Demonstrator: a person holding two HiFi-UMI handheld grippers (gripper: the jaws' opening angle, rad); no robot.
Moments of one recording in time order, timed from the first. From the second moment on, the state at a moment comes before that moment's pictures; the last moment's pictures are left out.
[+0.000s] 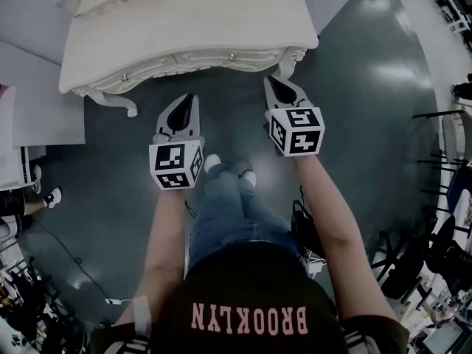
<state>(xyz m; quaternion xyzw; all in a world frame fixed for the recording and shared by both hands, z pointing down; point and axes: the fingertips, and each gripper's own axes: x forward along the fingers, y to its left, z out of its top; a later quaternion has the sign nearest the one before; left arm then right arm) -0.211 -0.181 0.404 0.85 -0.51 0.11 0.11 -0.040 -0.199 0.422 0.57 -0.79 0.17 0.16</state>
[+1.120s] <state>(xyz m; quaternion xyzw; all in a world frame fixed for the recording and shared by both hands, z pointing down) -0.176 -0.135 0.259 0.85 -0.52 0.03 -0.02 -0.003 -0.105 0.255 0.59 -0.80 0.03 0.07</state>
